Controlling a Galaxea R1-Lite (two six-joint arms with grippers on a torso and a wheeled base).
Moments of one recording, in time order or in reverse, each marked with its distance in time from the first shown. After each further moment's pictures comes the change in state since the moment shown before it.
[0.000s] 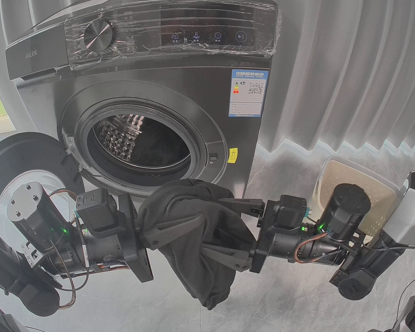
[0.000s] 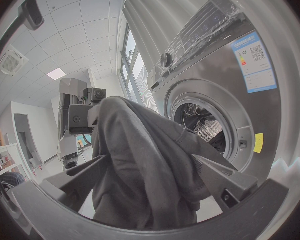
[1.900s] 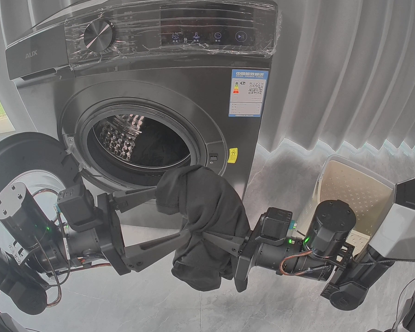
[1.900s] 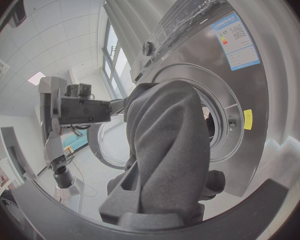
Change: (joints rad) left arm 0.097 -0.052 0.060 0.001 -0.006 -0.075; right arm 0.069 0.056 0.013 0.000 -0.197 0.062
